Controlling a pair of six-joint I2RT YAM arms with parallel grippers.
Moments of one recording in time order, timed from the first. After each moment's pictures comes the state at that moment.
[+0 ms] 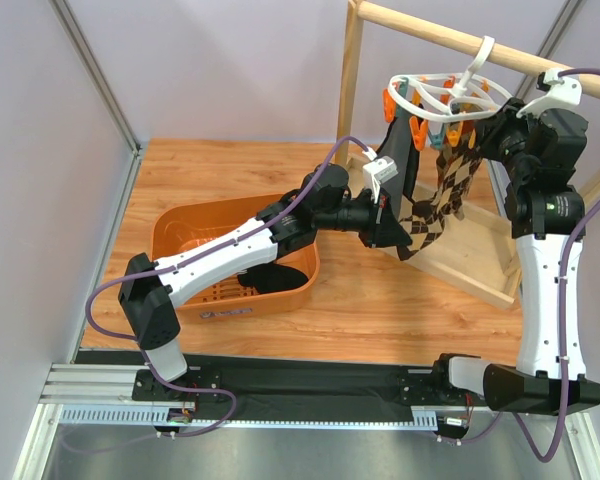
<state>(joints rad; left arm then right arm) -0.98 1.73 1.61 -0.06 0.53 -0.50 -0.08 1.23 1.65 -0.52 -0.04 0.25</state>
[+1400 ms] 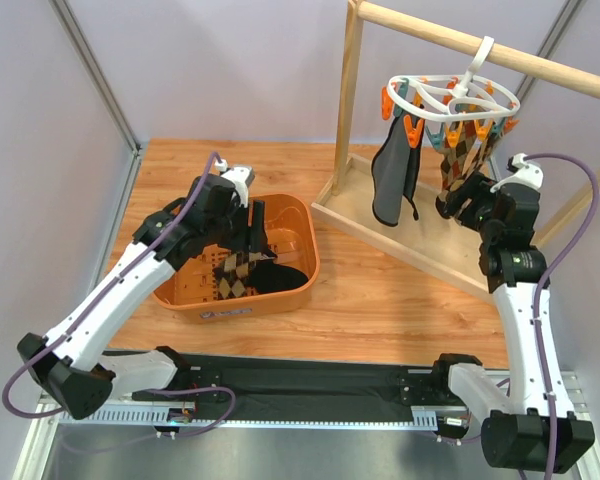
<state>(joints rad) -0.61 1.17 1.32 -0.85 -0.04 -0.33 -0.08 0.94 1.05 -0.44 0.05 0.37</state>
